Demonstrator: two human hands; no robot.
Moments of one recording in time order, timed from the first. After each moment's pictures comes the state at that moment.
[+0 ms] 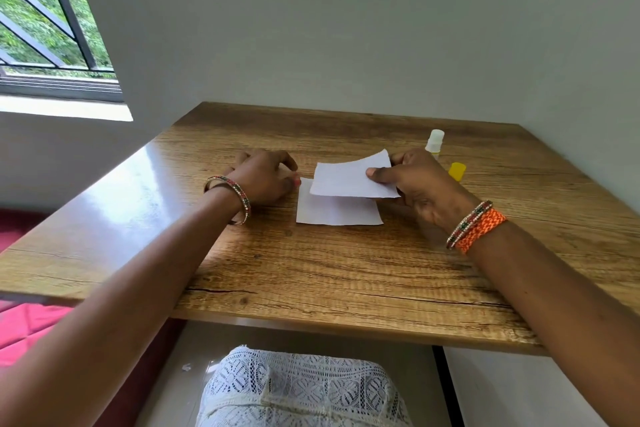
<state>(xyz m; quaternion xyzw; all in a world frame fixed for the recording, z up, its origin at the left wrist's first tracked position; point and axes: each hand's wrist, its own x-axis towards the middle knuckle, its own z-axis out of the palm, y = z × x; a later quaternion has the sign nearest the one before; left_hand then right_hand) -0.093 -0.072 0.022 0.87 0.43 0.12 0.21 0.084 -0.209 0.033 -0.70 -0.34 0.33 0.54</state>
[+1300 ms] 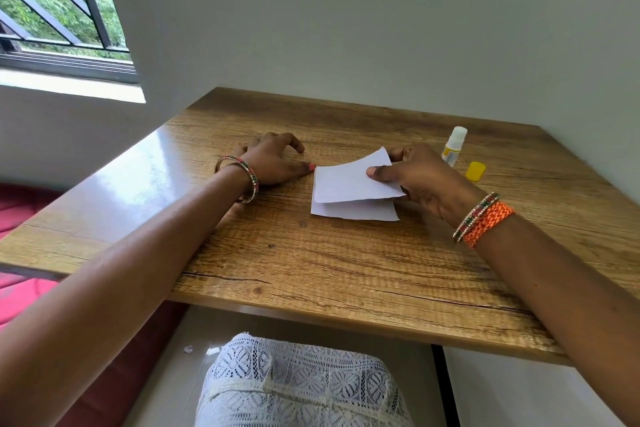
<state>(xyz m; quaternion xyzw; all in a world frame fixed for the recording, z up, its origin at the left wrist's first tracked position) -0.093 -0.045 0.013 0.86 0.45 0.13 0.19 0.081 -0.188 0.031 -0.74 -0.39 0.30 0.46</state>
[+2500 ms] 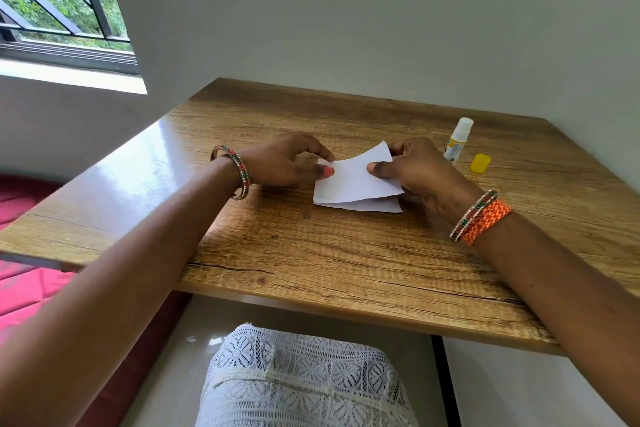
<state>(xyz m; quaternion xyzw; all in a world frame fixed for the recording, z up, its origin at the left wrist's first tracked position) -0.100 -0.065 0.025 0.93 0.26 0.07 0.27 0.070 -0.190 0.027 -0.76 -0.39 0.25 0.45</state>
